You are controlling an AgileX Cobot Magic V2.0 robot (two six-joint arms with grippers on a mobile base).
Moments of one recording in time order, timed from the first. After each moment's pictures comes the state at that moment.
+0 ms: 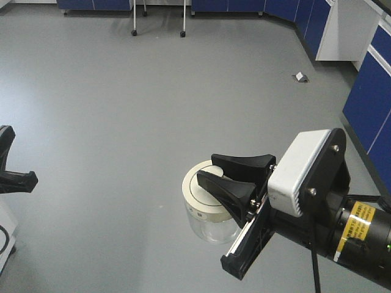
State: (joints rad) left arm -0.01 1.10 -0.32 0.19 -0.70 -0.12; right arm 0.72 1.05 -0.56 -0.62 -0.32 0.42
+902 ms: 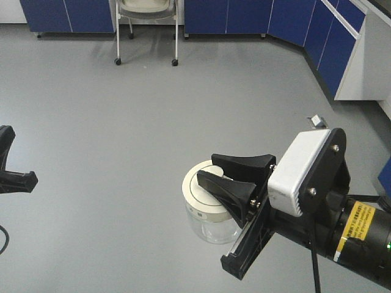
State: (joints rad) left arm -0.01 1.10 -0.32 0.19 -0.70 -0.12; right arm 0.72 1.05 -0.56 -0.62 -0.32 0.42
